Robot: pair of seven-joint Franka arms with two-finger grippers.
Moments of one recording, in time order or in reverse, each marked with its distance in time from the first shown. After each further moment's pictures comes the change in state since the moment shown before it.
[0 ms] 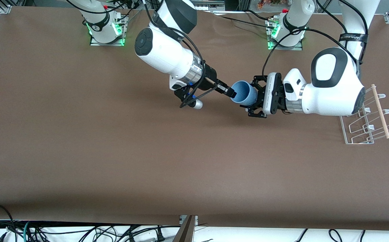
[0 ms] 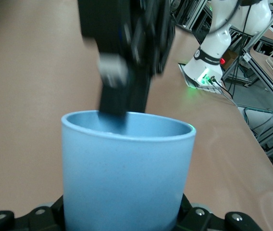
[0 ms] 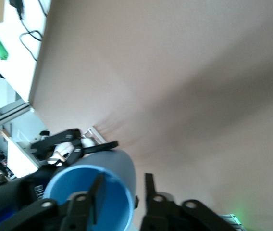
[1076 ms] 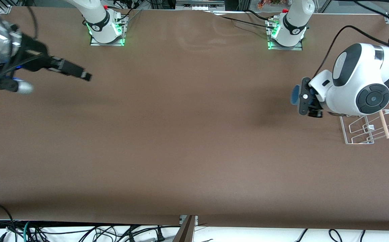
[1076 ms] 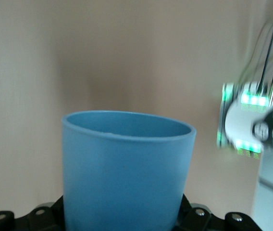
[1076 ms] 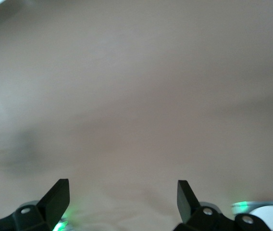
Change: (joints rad) left arm 0.052 -0.015 0.019 0.098 1.016 -0.290 -0.177; right arm -0.095 -0.380 -0.677 -0.028 -0.109 -0.973 -0.778
